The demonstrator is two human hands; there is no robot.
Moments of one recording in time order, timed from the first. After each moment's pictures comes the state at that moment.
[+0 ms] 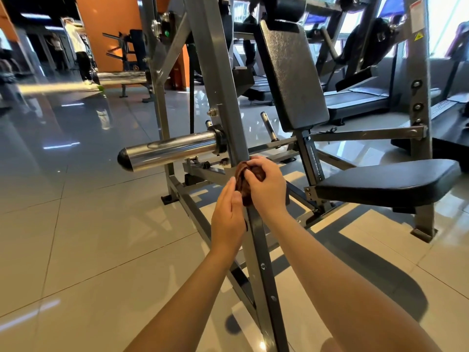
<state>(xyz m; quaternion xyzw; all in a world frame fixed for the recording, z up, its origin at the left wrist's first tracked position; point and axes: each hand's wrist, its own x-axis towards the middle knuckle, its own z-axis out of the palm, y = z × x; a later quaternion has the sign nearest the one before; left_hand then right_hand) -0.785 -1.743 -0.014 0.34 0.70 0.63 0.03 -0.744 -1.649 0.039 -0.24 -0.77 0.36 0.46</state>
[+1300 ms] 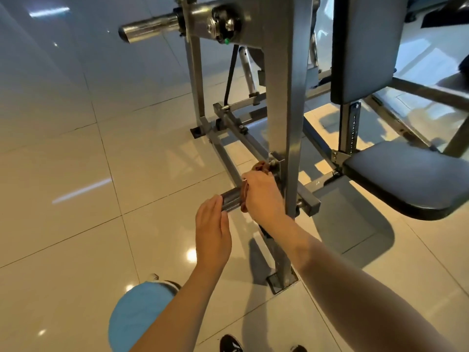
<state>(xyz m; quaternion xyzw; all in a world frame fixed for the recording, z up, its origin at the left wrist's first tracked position) -0.886 -1.875 0.159 0.24 0.87 0.43 0.08 -0.866 -1.708 0.207 -0.26 -0.93 0.24 0.07</state>
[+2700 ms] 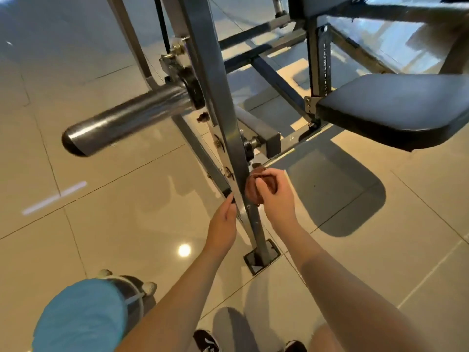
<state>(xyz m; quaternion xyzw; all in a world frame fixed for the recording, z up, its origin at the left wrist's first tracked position) -0.736 -1.776 -0.052 0.17 0.78 0.47 0.37 -0.667 -1.656 -0.007 -0.43 -0.68 0.55 0.24</state>
